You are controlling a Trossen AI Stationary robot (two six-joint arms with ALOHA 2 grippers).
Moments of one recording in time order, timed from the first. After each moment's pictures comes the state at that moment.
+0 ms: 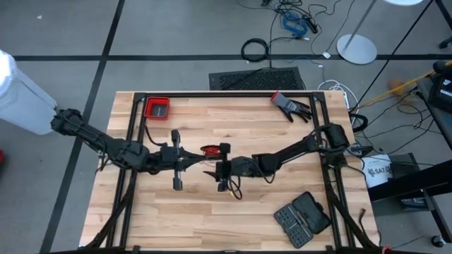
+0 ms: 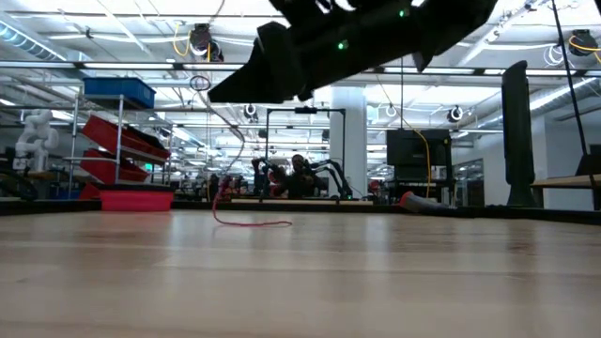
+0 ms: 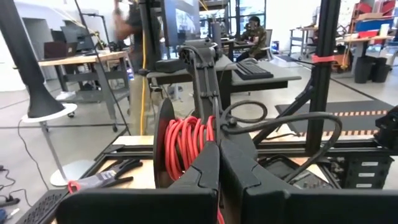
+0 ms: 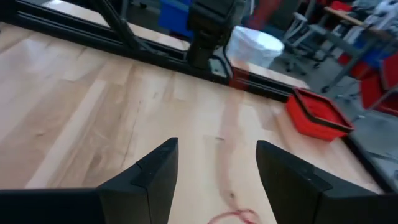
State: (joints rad) left arm -0.45 1.08 0.87 0.24 -0.53 0.09; right arm 0.19 1.96 1.13 0.55 0.36 -0.23
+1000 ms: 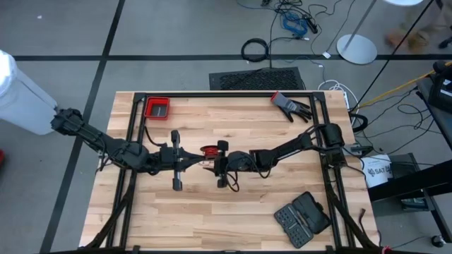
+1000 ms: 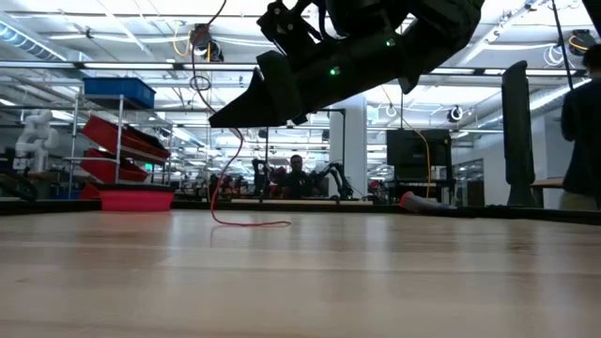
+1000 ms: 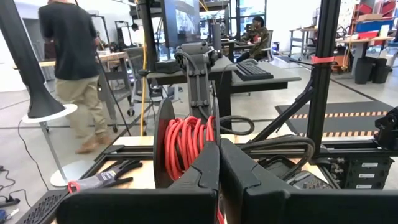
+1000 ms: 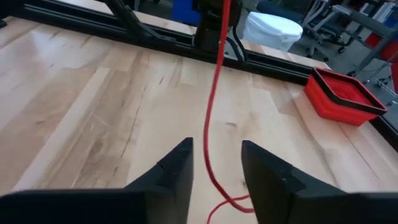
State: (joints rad) left arm -0.45 1.08 0.87 0.24 -0.54 0.09; right arm 0.14 2.00 1.13 0.55 0.24 -0.17
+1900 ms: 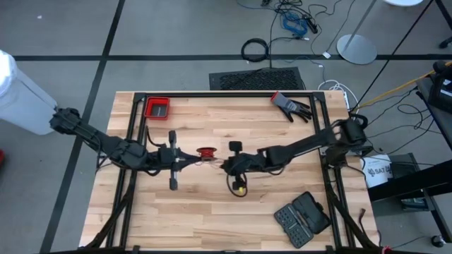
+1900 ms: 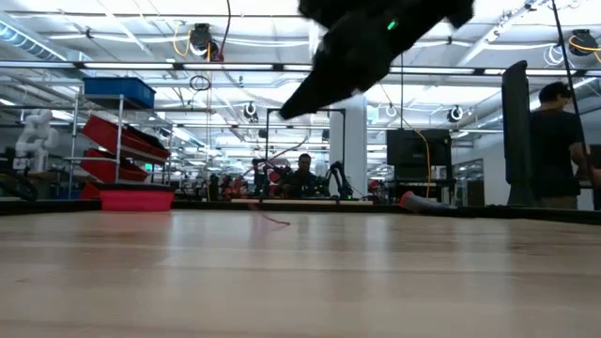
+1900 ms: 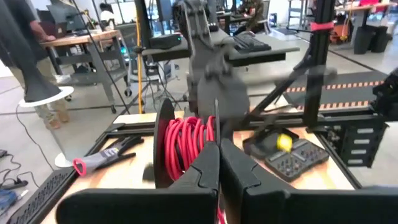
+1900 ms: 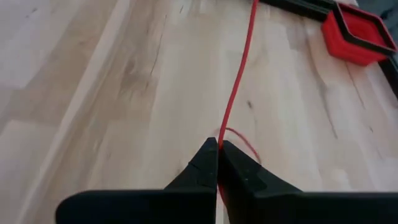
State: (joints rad) left arm -0.46 1.03 0.87 0.06 -0.53 0.06; right arm 0.19 1.76 1.13 -0.02 0.26 -0.10
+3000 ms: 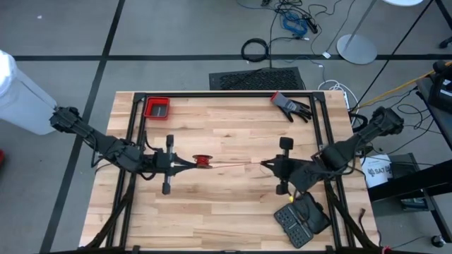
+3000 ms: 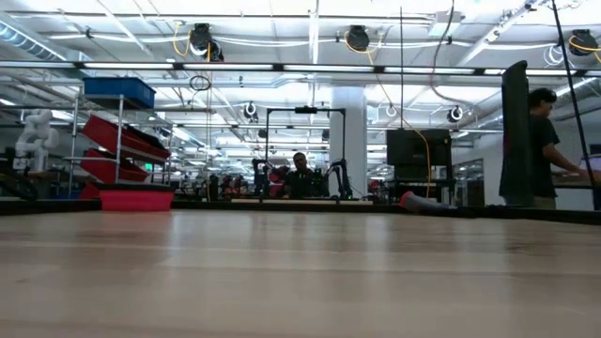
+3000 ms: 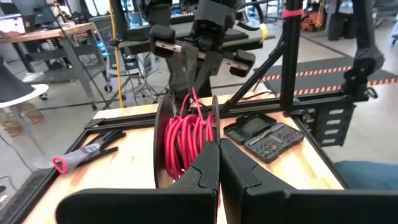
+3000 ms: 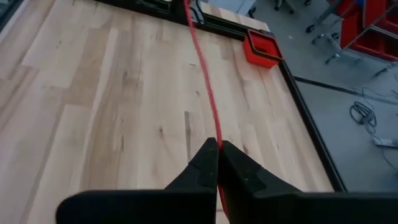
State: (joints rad) left arm -0.51 0.99 0.87 -0.03 -0.49 0.05; right arm 0.56 1.23 1.13 -0.64 0.73 0.19
